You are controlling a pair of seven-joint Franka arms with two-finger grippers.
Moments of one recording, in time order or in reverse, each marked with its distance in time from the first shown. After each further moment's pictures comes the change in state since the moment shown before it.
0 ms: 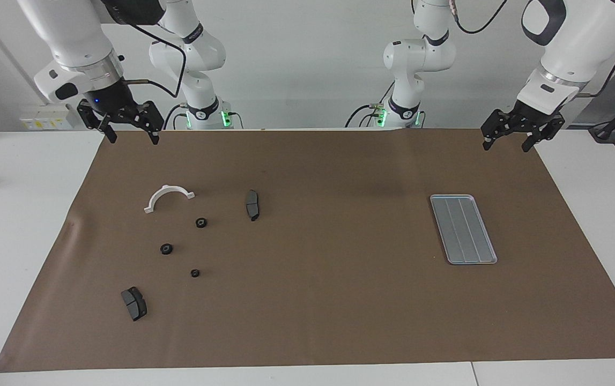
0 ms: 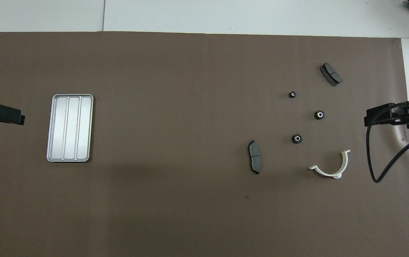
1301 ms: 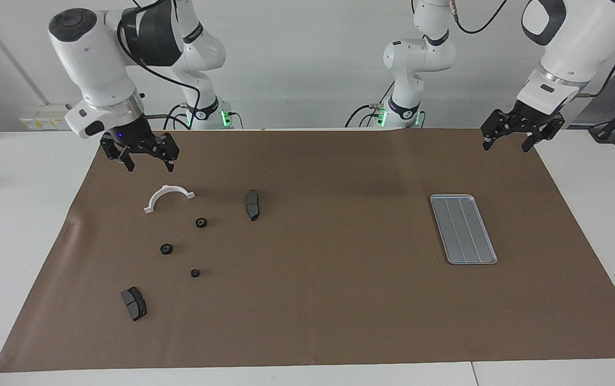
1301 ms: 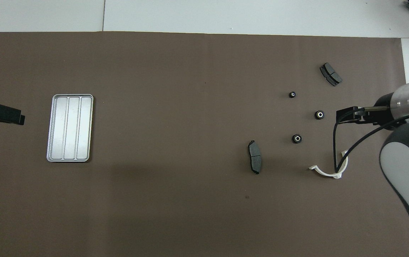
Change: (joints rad) left arm 0.000 0.000 0.000 0.000 0.000 0.000 0.000; right arm 0.031 0.010 0.004 -0.261 0.008 0.333 0.000
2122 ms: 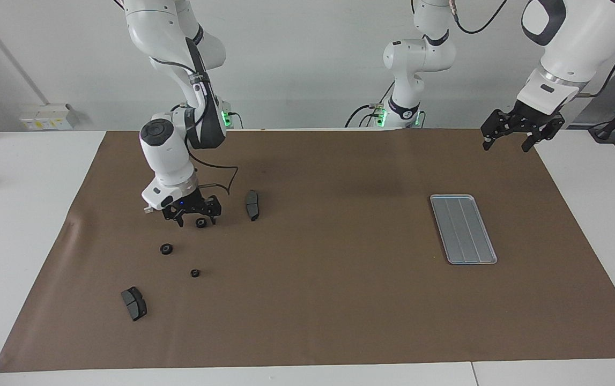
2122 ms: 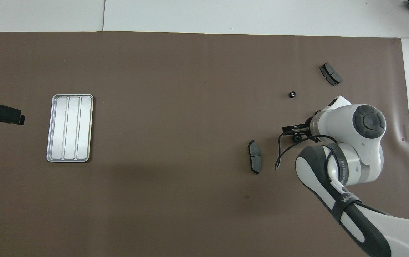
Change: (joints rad) left arm 0.000 0.000 0.000 0.000 0.000 0.000 0.000; right arm 0.065 0.201 0.001 -0.358 0.016 0.604 -0.044
